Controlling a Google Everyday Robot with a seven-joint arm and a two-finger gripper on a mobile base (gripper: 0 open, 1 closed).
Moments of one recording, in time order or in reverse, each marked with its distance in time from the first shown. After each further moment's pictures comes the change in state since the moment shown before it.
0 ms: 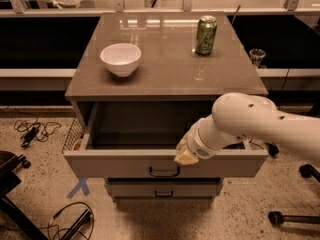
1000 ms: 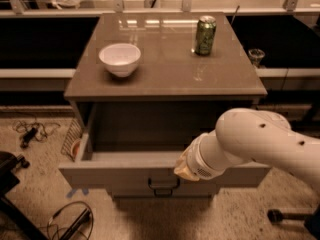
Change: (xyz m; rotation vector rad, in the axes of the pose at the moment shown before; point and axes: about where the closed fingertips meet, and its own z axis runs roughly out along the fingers) arm 0.000 0.057 -0.027 -0.003 0.003 0.022
